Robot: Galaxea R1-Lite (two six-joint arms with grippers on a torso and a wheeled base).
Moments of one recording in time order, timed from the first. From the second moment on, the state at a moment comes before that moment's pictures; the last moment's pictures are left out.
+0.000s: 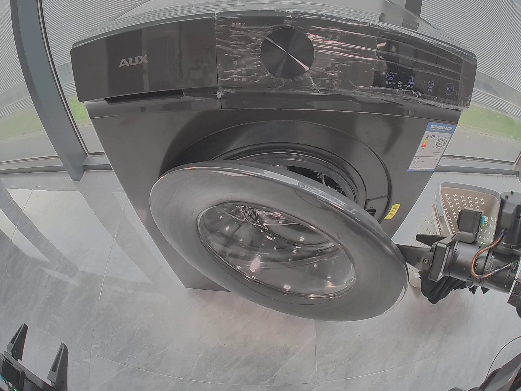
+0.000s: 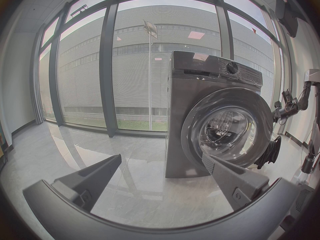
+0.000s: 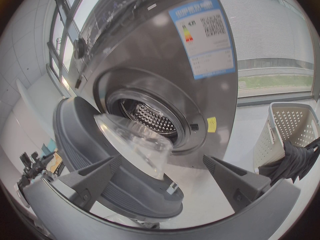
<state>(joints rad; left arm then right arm) 0.00 0.02 -0.02 0.00 0.02 -0.03 0.31 1.41 -0.39 -0.71 0.24 0.22</state>
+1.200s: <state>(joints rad) 0.00 0.02 -0.02 0.00 0.02 -0.03 0.45 1.55 -0.24 -0.75 0.14 0.20</state>
